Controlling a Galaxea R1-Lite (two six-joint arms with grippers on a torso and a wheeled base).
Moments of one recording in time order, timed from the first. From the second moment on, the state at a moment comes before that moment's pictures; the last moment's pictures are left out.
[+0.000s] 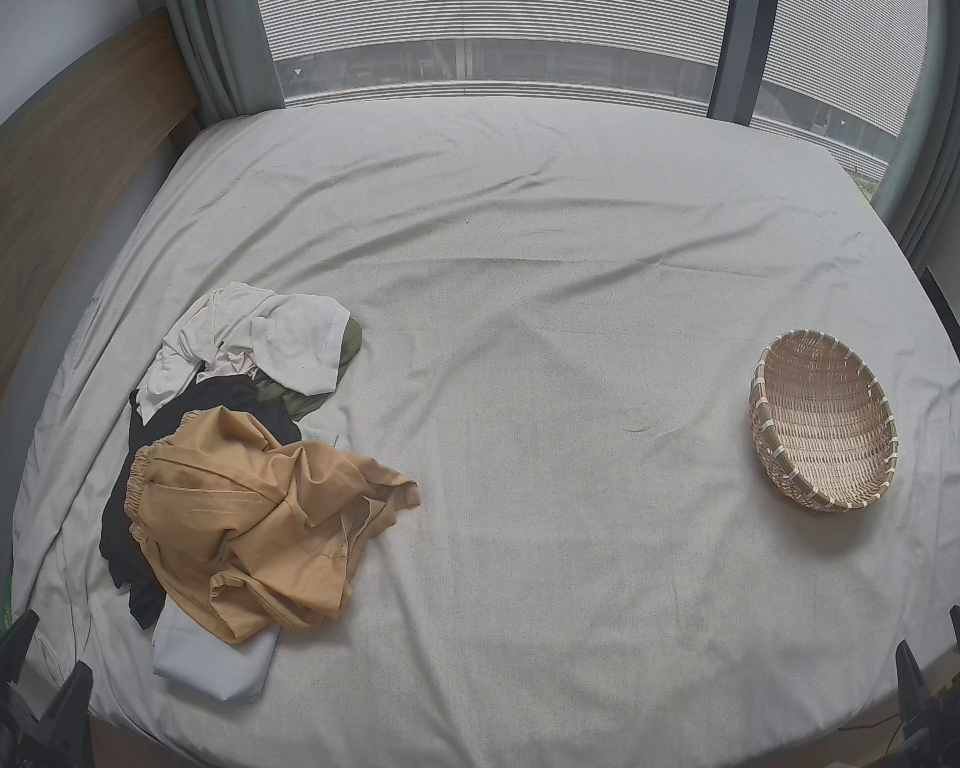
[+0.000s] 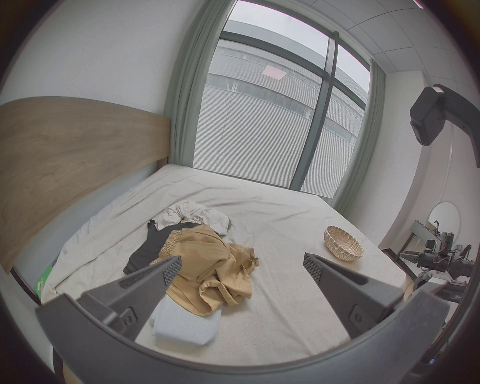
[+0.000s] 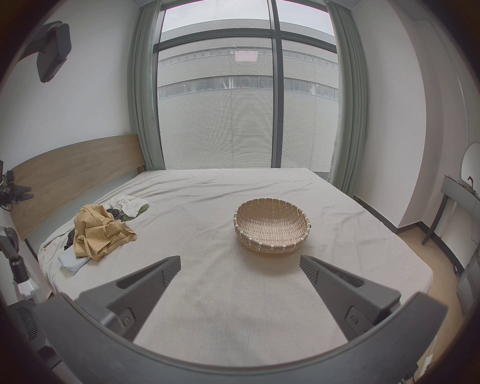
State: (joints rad) left arm -0.13 0.18 -0.20 0.01 -0.11 -0.18; right arm -0.02 0.02 -0.02 0.00 0.01 0.00
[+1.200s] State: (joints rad) left arm -0.17 1.11 -0.26 -0.37 -0.33 -0.44; right arm -0.02 0.02 -0.02 0.00 0.01 0.00
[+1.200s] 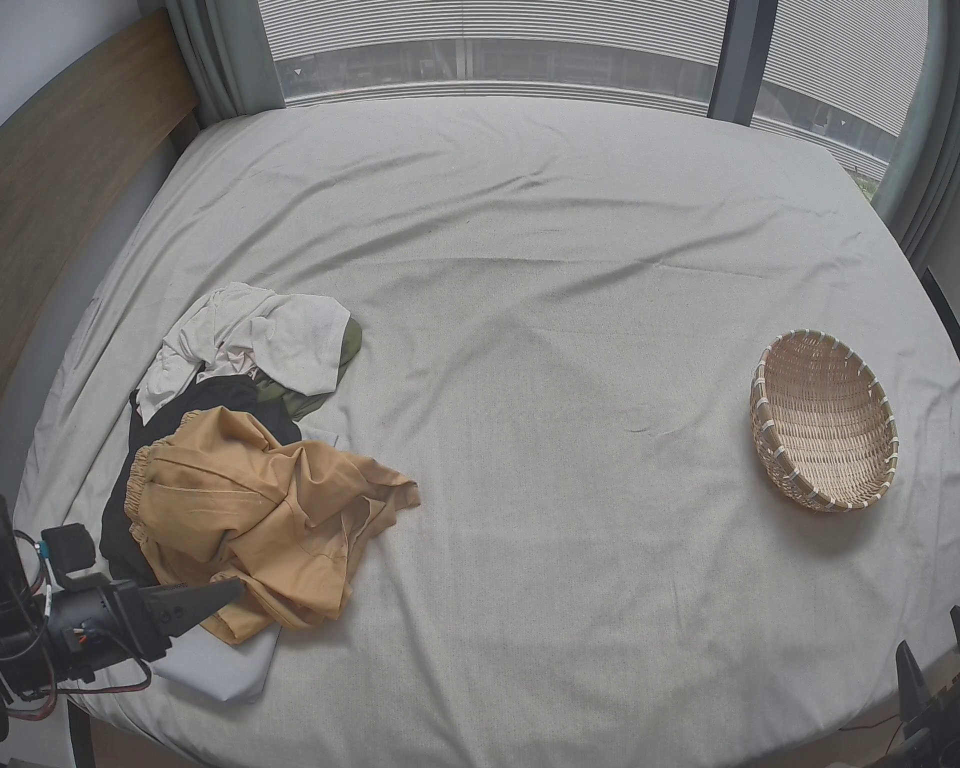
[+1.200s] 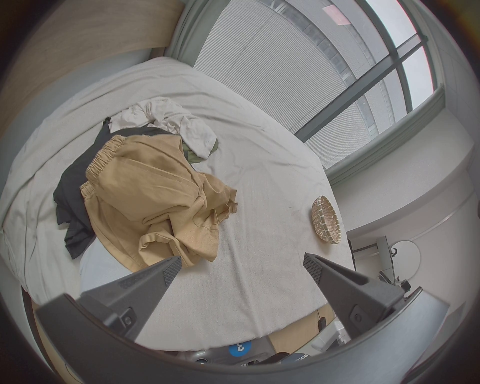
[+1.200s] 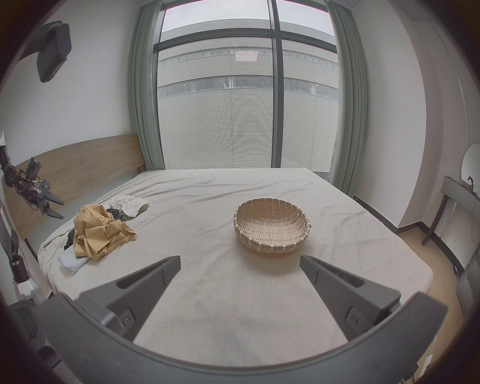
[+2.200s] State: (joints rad) left arm -0.17 1.61 -0.24 -0.64 -0.33 -0.45; right arm -0.02 0.02 -0.02 0.00 0.01 0.00
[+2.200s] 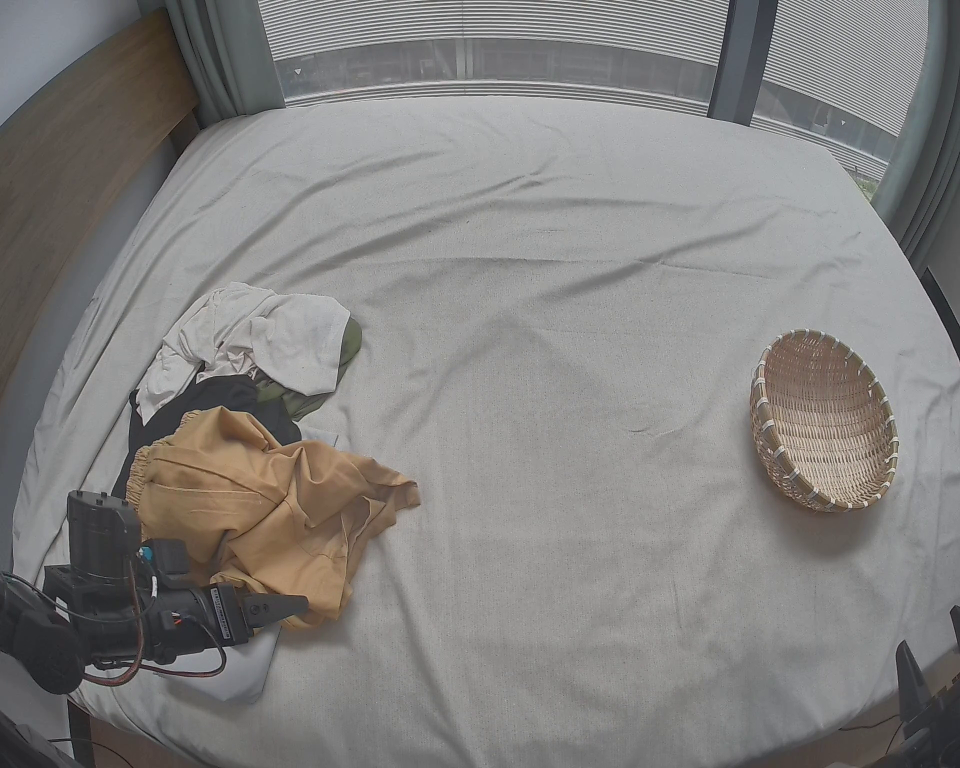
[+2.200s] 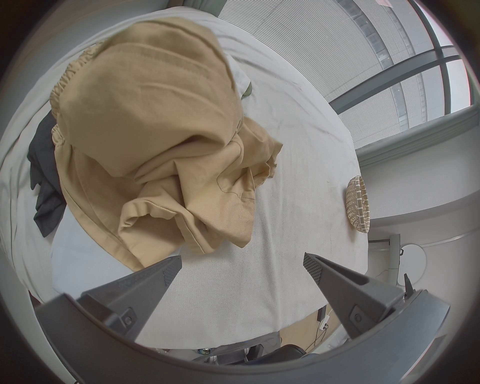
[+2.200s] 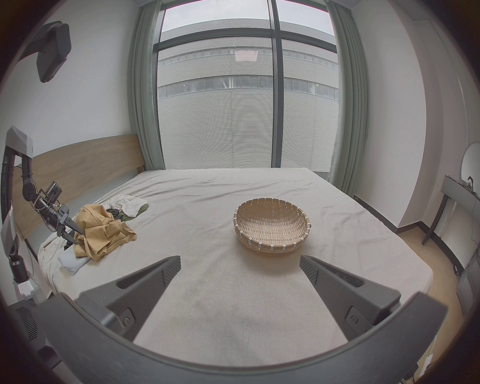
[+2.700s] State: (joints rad) left arm -0.17 1.79 -0.22 -0.81 -0.33 -0.45; right arm -0.02 0.02 -0.02 0.00 0.01 0.00
